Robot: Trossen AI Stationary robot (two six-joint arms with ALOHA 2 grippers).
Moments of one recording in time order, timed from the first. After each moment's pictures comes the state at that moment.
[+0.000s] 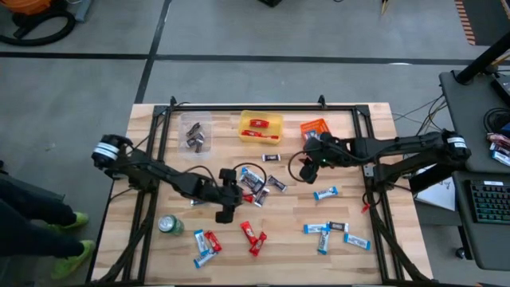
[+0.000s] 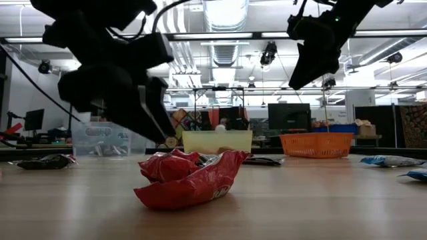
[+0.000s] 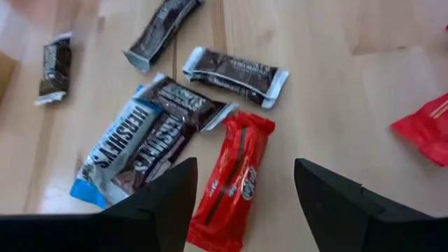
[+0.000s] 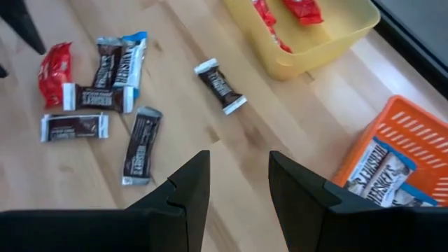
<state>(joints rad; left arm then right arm) -0.28 1.62 0.77 -0.04 -0.31 -0.04 -0.03 1.19 0.87 -0.59 0.31 0.41</state>
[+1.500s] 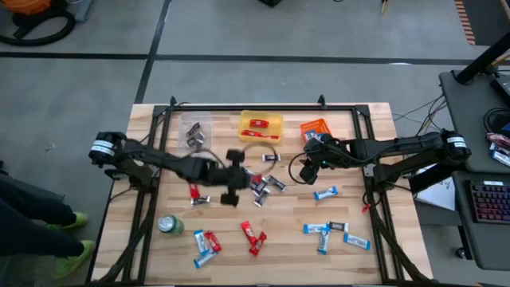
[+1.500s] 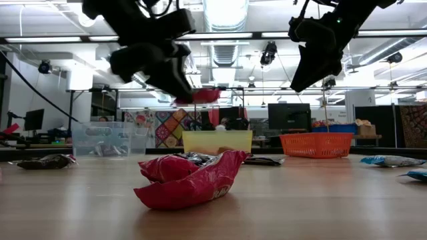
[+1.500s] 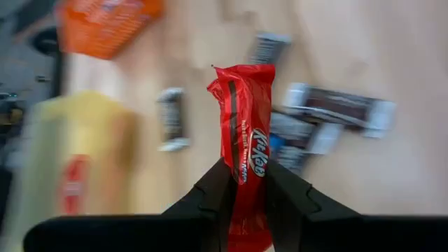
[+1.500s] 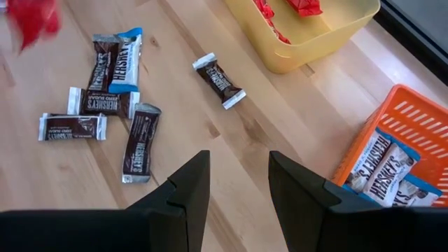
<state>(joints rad) -0.12 1.56 1.00 -0.29 -0.36 0.30 -0.01 1.19 0.85 -0.58 0.31 0.45</state>
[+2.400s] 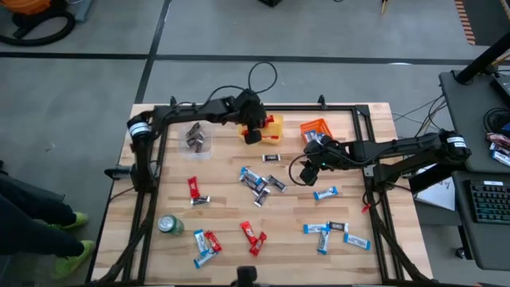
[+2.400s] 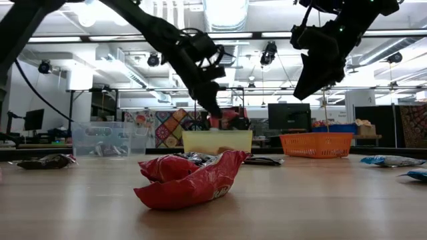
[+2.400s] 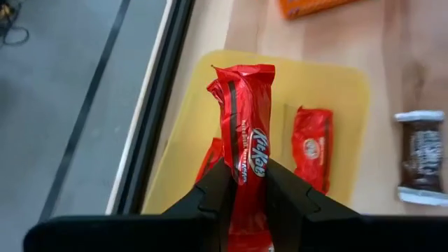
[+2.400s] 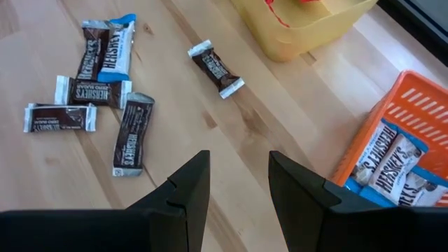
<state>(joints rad) 0.48 1.93 1.45 -0.35 -0.01 0.39 -0.01 1.19 0.79 -0.54 0.31 0.45</state>
